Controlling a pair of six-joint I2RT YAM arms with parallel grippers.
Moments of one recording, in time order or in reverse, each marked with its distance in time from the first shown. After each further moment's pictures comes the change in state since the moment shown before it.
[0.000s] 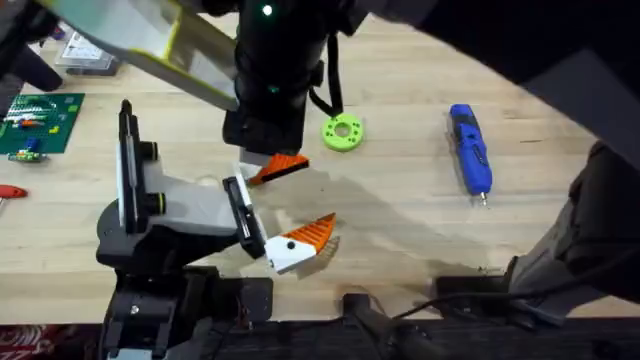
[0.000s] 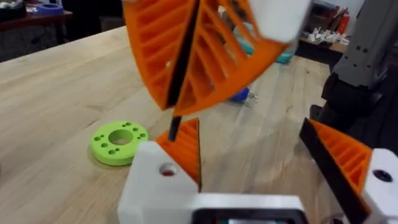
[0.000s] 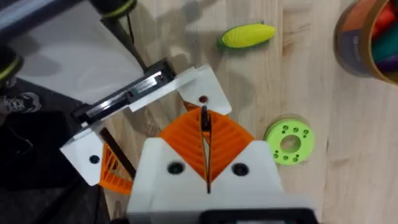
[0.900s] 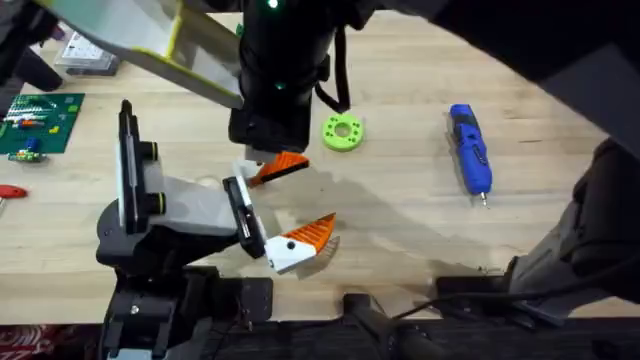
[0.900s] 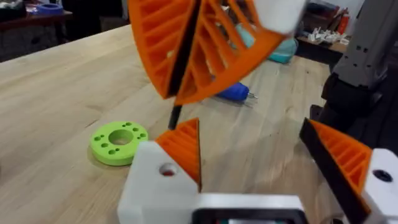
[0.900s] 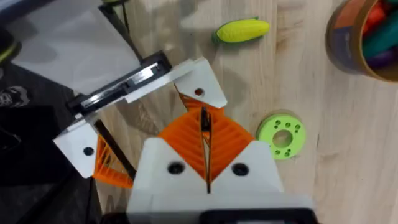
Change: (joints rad) left arm 0.000 0.000 0.000 0.000 0.000 0.000; right arm -0.001 -0.010 0.010 -0.020 0.026 -0.030
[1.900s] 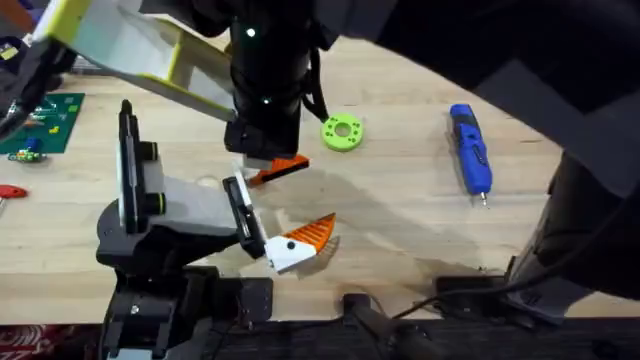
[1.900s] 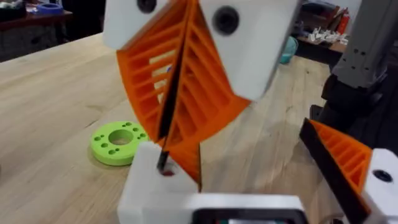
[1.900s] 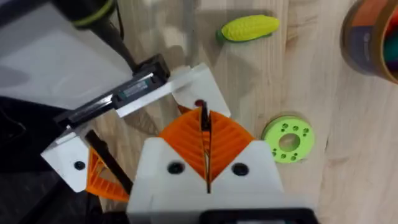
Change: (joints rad) left arm 0.000 0.000 0.000 0.000 0.000 0.000; right arm 0.006 0.063 0.002 -0.001 0.003 0.000
